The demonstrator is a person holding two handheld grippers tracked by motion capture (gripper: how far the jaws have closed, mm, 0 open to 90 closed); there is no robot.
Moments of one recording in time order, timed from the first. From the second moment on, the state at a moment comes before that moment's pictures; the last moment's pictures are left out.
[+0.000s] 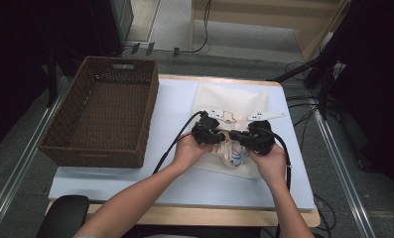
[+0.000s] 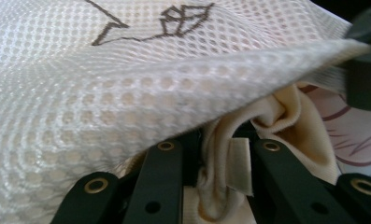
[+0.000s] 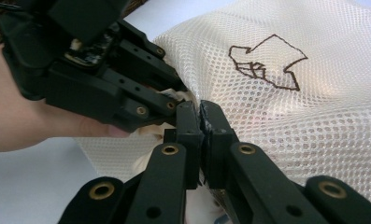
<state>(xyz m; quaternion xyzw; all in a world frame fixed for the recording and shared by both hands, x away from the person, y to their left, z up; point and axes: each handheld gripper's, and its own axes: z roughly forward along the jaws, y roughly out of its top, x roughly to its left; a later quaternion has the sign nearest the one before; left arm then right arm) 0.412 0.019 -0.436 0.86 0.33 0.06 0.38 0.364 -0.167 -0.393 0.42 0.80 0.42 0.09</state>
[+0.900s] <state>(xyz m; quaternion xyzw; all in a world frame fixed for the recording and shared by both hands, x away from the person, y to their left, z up) 0.399 0.030 -0.412 0.87 0.30 0.04 0.38 0.362 -0.176 -0.394 0.42 0.80 0.42 0.09</state>
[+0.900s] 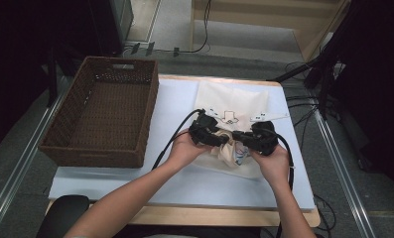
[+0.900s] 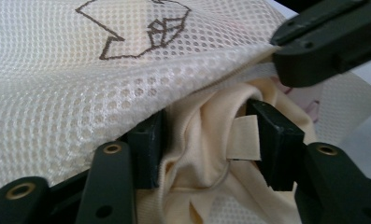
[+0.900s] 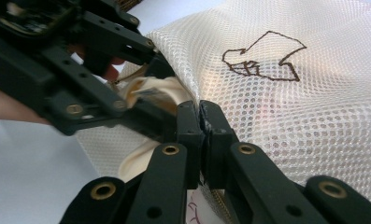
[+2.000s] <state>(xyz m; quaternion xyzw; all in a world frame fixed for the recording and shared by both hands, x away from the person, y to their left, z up) 0.355 0.060 -0.375 0.87 0.23 -0.04 0.44 0.360 -0.177 -0.391 0.42 0.80 0.42 0.10</state>
